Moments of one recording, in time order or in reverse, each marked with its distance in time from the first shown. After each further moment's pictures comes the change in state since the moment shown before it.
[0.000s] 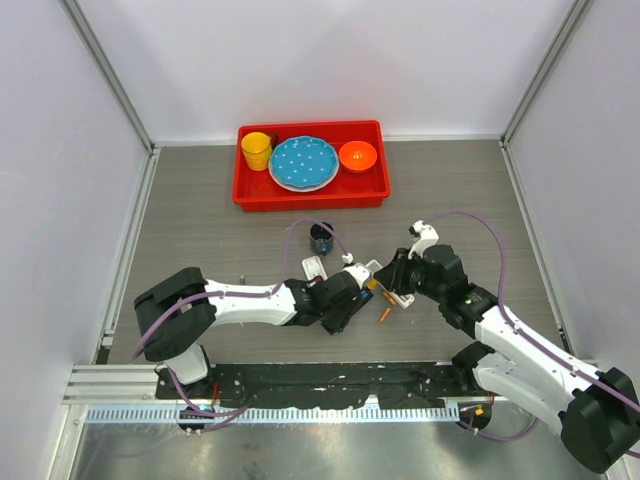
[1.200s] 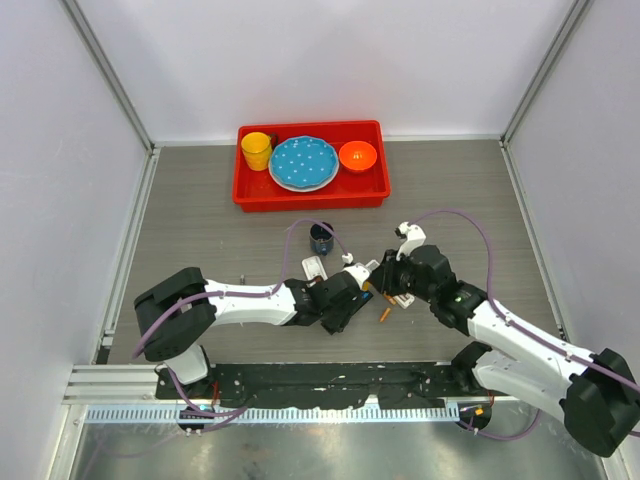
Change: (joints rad) left arm 0.000 0.000 0.000 0.000 0.000 -0.001; right arm 0.071 0.079 0.016 0.053 0.048 -0.029
